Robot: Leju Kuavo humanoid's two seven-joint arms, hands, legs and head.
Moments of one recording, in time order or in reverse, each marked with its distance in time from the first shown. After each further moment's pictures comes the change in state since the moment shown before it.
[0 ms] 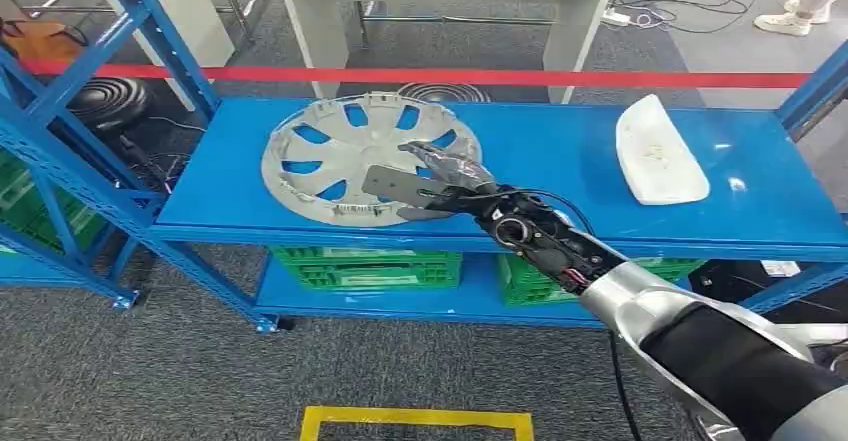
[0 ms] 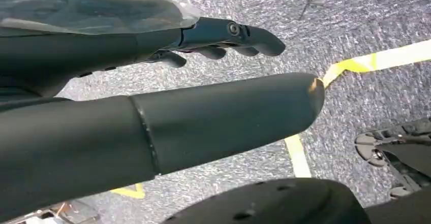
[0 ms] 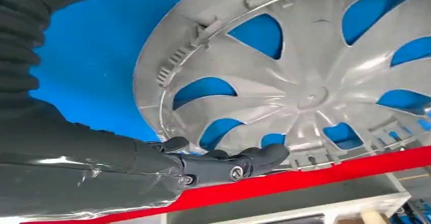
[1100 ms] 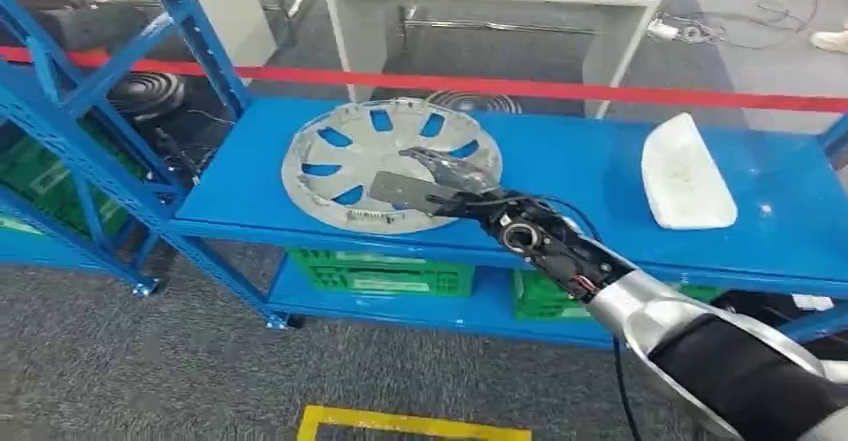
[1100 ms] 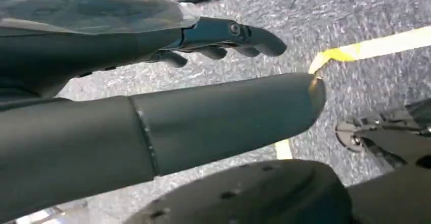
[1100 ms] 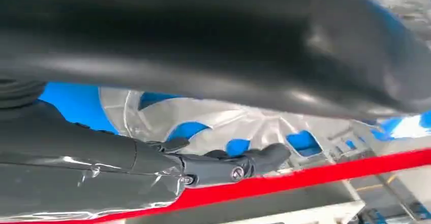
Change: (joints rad) left arm -0.002 -0.008 0.000 0.000 -0.009 0.004 -0.002; right arm 0.013 -0.002 0.001 -0.003 -0.009 0.034 -0.028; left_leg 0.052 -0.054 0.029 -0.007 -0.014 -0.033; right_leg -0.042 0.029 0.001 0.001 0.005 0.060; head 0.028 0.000
